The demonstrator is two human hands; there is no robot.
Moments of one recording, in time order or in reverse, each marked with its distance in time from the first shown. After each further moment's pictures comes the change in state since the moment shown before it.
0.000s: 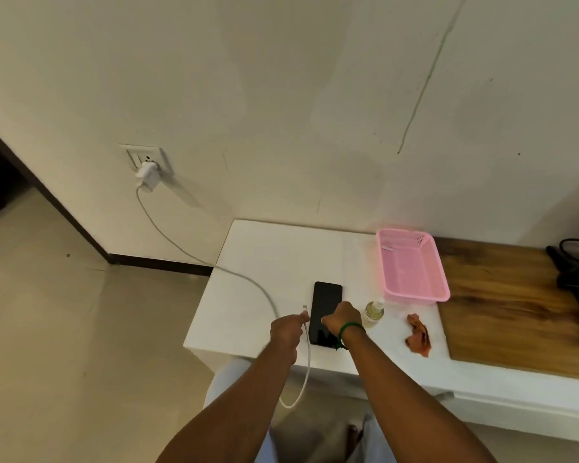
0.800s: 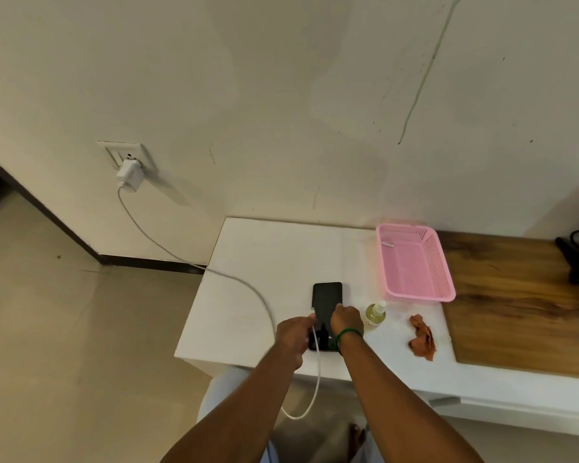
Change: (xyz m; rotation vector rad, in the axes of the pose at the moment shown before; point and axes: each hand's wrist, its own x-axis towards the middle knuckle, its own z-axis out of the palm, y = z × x) left_hand 0.006 0.001 0.019 0.028 -0.084 -0.029; right_hand 0.028 0.003 0.014 0.334 0.103 0.243
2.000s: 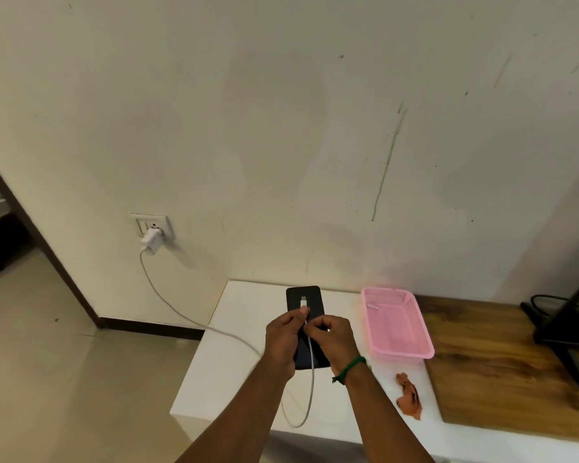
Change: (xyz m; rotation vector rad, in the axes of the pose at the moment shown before) left_hand -0.107 0.086 0.007 -0.243 -0.200 0.489; right_hand -0.106 -0.064 -0.078 0.407 -0.197 -0.653
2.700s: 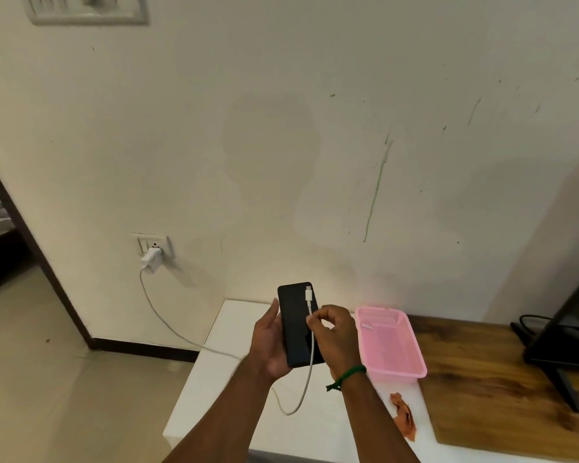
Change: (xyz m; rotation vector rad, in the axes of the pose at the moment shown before) left_hand -0.007 0.040 -0.004 -0.303 -0.490 -0.223; right_hand -0.023 -0.058 -0.007 -0.012 0.222 -0.218
